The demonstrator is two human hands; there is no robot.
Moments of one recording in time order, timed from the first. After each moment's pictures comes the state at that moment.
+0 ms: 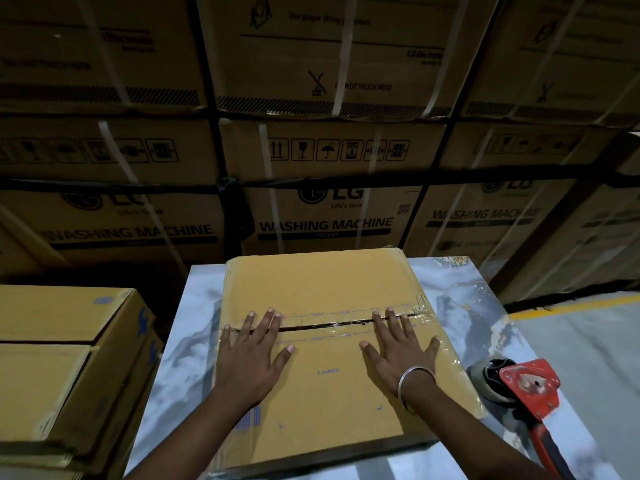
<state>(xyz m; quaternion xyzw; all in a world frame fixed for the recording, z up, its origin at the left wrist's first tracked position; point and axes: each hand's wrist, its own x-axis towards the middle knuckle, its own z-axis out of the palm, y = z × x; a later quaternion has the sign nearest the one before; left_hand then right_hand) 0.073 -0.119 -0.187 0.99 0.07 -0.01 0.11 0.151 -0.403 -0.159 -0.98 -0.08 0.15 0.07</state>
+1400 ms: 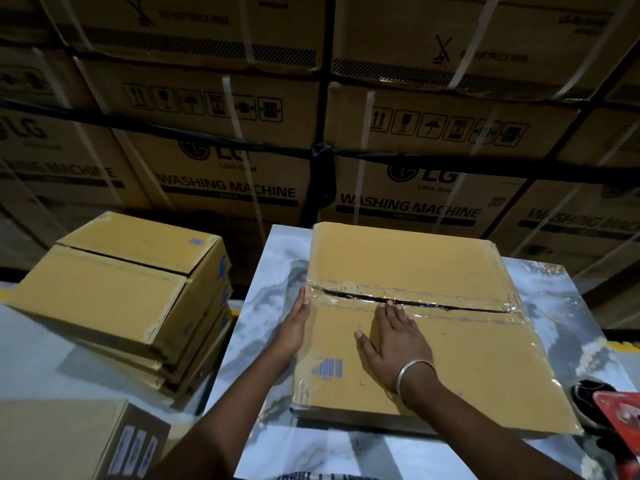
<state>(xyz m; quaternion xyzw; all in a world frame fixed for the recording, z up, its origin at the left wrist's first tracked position) 0.034 -0.076 -0.189 0.64 0.27 0.01 0.72 0.091 -0.274 -0.157 -0.96 -0.25 0.12 0.03</state>
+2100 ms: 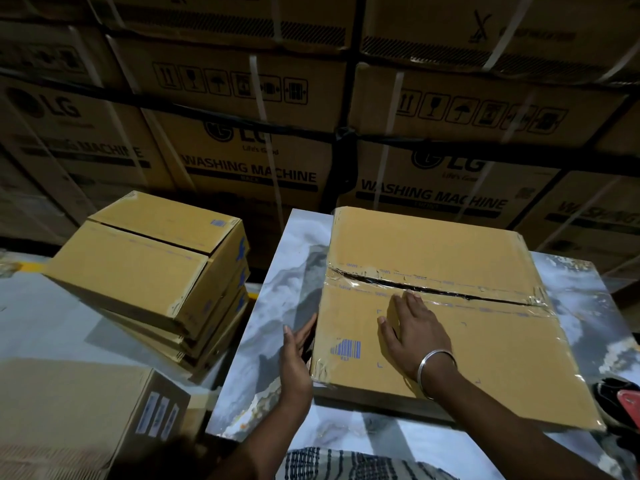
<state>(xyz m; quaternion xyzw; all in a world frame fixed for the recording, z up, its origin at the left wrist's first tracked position) -0.046 -0.119 -0.211 0.44 0.36 0.19 0.80 0.080 -0.276 -0.148 -0.96 -0.25 0.12 0.06</state>
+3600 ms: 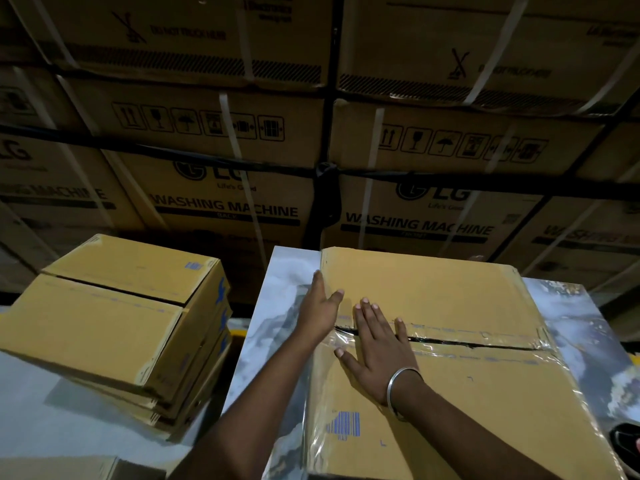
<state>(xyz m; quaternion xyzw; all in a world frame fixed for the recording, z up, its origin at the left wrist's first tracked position) 0.134 -0.049 -0.159 0.77 0.28 0.04 0.57 0.132 -0.209 -0.166 -0.94 -0.32 0.14 0.04</state>
